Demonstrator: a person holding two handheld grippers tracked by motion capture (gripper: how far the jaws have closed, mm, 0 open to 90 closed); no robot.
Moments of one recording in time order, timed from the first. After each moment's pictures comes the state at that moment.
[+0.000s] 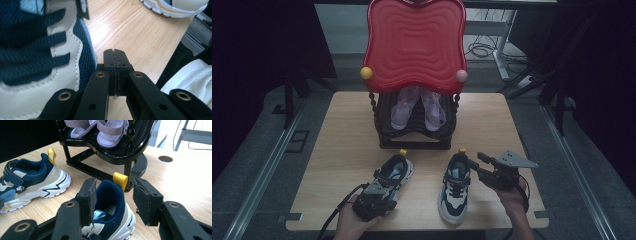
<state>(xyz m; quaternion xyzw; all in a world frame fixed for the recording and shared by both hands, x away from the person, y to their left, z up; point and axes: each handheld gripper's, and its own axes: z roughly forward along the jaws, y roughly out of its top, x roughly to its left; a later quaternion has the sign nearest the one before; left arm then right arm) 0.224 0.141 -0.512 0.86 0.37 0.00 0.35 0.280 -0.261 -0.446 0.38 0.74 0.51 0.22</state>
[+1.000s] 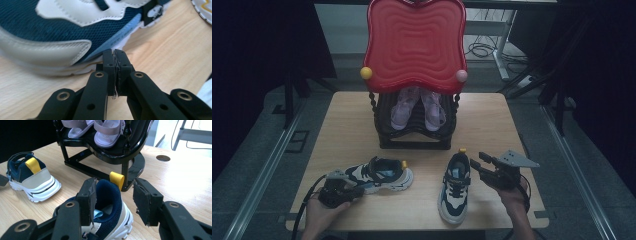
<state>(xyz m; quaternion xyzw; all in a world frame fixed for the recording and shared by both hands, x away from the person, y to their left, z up) 0.254 0.239 -0.519 0.80 0.48 0.01 0.35 0.281 -0.264 -0.446 0.38 0.74 0.51 0.22</state>
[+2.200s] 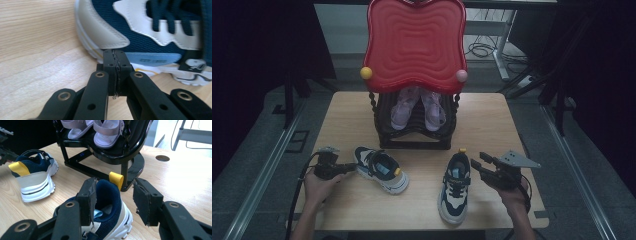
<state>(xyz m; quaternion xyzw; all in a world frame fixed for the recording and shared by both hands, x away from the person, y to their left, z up) 0.326 0.273 -0.522 0.76 0.54 0.04 0.37 0.280 -0.266 -0.446 0.38 0.74 0.51 0.22</state>
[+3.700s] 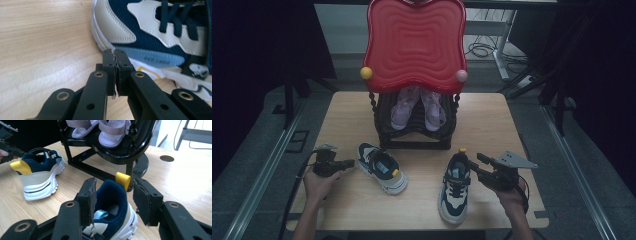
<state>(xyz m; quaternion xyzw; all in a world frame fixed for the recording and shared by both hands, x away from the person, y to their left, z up) 0.326 0.280 -0.520 0.74 0.55 0.05 0.38 0.278 -0.258 -0.445 0.38 0.75 0.51 0.22</state>
